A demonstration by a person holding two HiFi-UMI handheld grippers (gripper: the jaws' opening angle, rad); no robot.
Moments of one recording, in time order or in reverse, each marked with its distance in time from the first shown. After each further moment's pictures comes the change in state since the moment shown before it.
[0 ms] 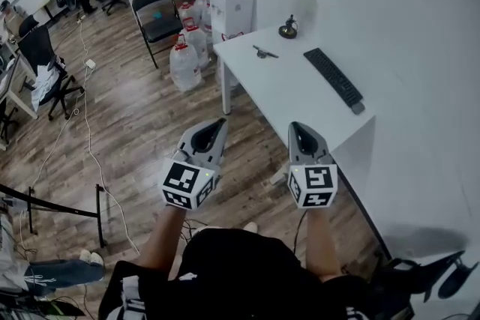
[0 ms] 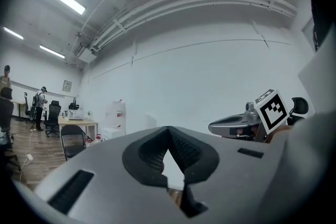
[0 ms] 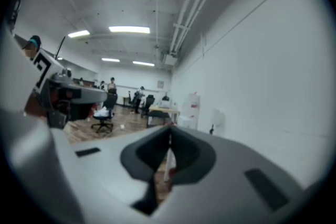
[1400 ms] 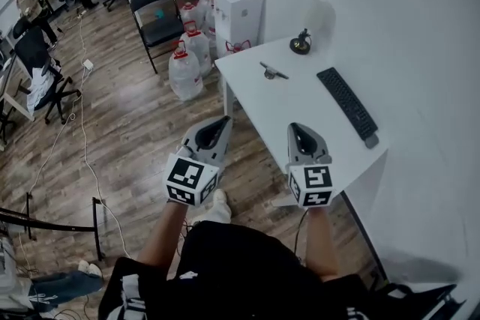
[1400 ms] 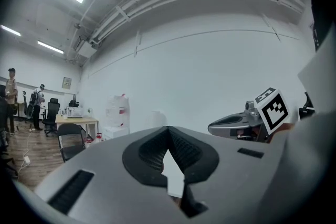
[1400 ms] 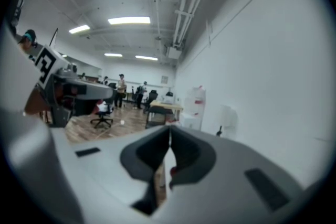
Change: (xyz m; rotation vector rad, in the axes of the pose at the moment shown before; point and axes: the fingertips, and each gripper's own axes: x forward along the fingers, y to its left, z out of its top) left arm 0.161 0.121 -0.032 0.001 0.040 0.015; right arm 0.196 -0.053 -0.015 -0.028 0.050 0.061
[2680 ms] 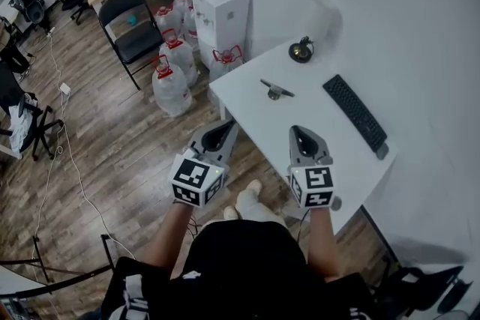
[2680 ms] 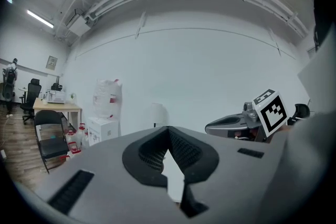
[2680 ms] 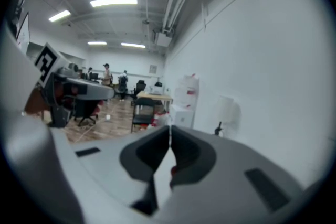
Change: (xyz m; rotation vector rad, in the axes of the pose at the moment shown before) left arm 0.139 0.156 -0.033 -0.099 0.076 -0.183; right arm 0.185 -0.019 0.003 0.036 0.127 -0.136
